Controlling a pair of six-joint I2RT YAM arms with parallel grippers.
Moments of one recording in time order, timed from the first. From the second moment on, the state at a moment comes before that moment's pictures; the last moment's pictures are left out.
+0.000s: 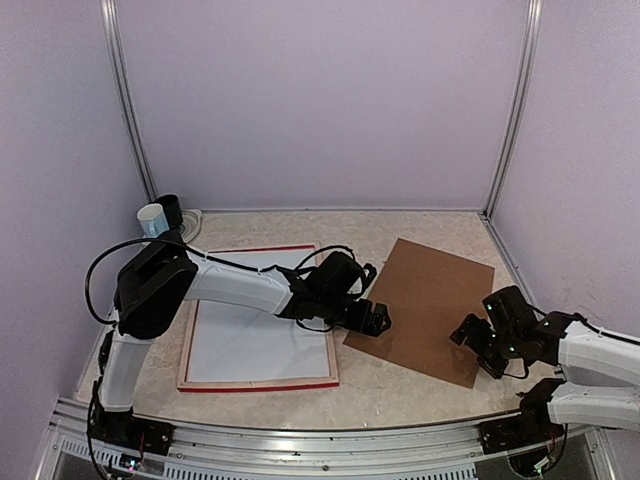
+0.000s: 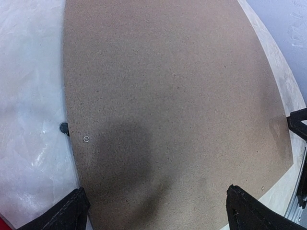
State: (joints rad) left arm -1.02 2.22 1.51 -0.06 0.11 -0.52; right arm 0.53 0.88 0.34 -0.46 0.12 1.18
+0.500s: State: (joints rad) left arm -1.00 2.23 1.53 -0.05 0.10 -0.51; right arm 0.52 0.51 0.31 -0.45 0.13 1.06
